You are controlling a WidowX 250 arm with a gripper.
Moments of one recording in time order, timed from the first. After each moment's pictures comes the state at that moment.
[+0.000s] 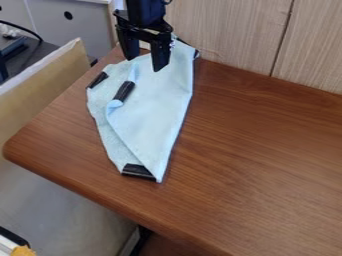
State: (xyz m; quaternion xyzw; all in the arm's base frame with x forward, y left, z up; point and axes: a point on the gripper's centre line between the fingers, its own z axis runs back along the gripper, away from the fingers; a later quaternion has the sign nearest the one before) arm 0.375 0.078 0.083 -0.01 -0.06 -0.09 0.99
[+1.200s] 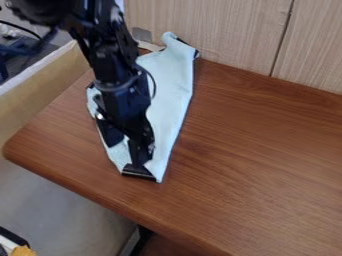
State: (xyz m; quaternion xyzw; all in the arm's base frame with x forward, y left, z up) arm 0.244 0.029 0.038 -0.03 -0.04 -0.16 0.99
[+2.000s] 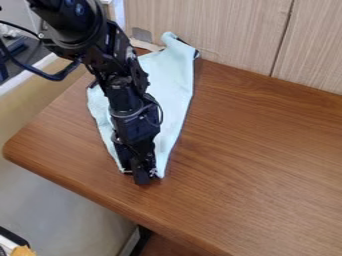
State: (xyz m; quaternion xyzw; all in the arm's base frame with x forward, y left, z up) arm 0.252 0.023 -0.005 -0.04 -0.03 -0.26 0.97
